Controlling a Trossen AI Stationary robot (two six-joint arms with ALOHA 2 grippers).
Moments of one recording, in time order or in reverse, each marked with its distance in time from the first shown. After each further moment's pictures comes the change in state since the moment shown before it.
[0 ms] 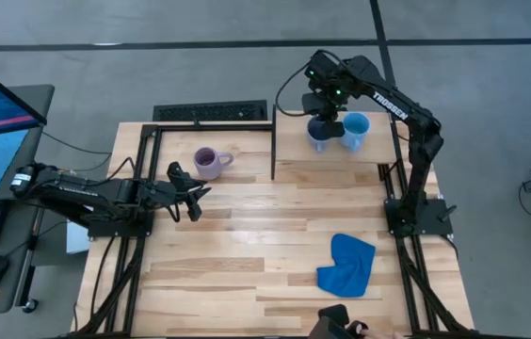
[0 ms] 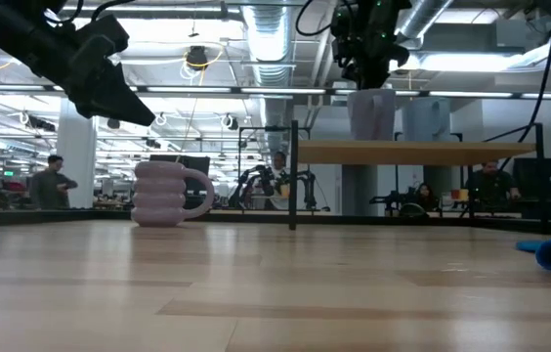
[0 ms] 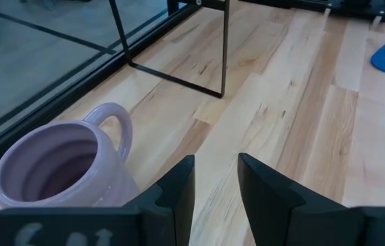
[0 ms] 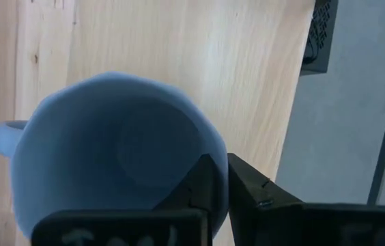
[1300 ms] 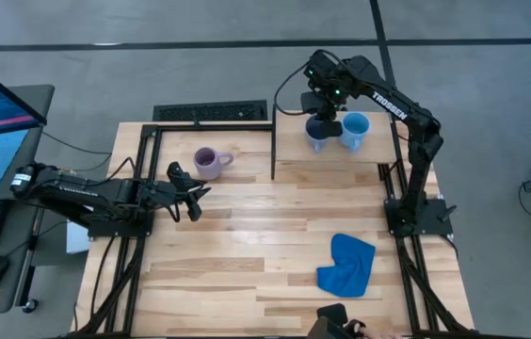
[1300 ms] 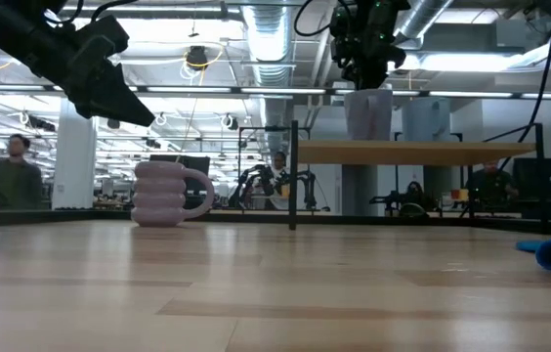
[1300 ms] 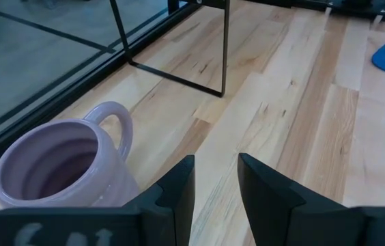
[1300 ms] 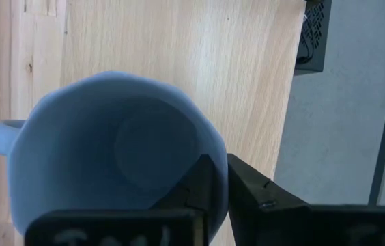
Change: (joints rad) left arm 0.000 0.000 0.000 -0.004 0.000 -0.003; right arm 0.002 0.002 -0.001 0.022 0.002 0.028
